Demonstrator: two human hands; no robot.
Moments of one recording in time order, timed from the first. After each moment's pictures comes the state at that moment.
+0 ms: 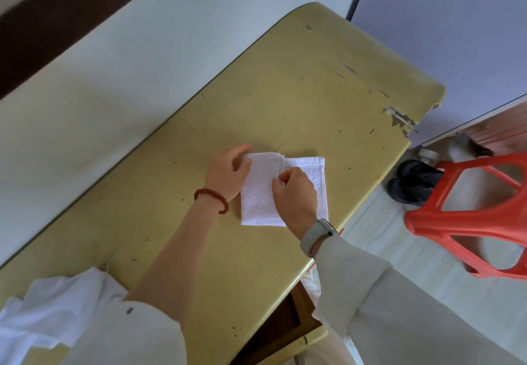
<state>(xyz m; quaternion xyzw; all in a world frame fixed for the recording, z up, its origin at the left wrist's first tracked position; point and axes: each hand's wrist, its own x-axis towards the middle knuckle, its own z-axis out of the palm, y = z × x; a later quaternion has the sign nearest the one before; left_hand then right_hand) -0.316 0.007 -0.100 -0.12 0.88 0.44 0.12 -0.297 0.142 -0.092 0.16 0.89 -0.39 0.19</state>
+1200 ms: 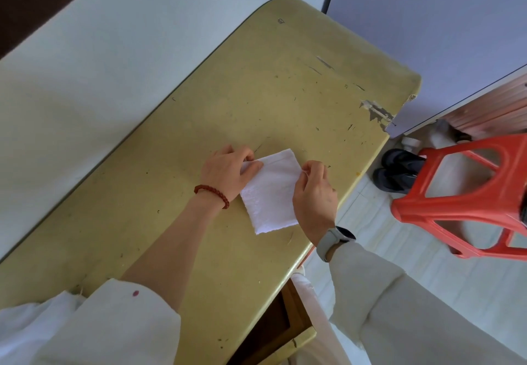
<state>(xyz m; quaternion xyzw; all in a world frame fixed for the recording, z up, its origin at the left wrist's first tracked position) -0.335 0.040 -0.106 0.04 0.97 0.25 0.07 -0.294 0.198 -0.108 0.16 0.93 -0.32 0.07</state>
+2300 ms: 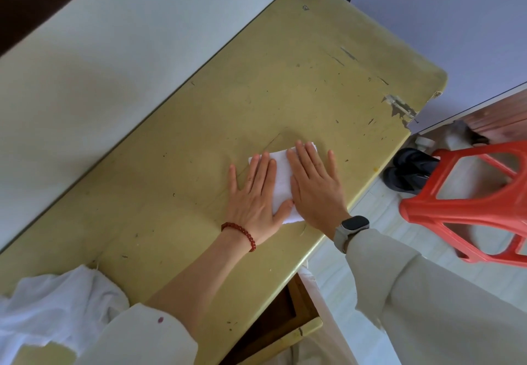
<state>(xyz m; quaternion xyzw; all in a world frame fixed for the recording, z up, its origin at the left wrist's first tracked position) -0.260 0.057 -0.144 0.10 0.99 0.07 0.07 -0.295 0.205 -0.139 -0.18 0.98 -0.02 0.04</state>
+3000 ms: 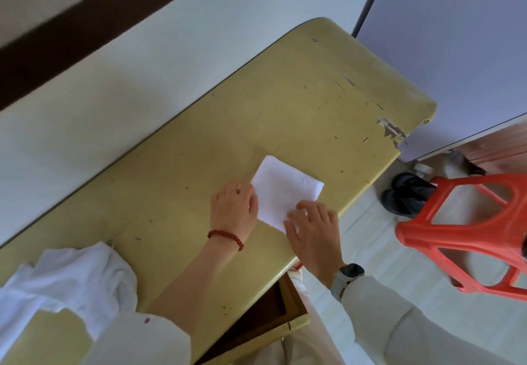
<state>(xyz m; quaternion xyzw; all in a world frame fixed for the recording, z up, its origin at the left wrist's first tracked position) -0.239 0.039 -0.112 -0.09 0.98 0.17 0.04 -0.225 0.210 -0.110 -0.16 0.97 -0.17 0.00</state>
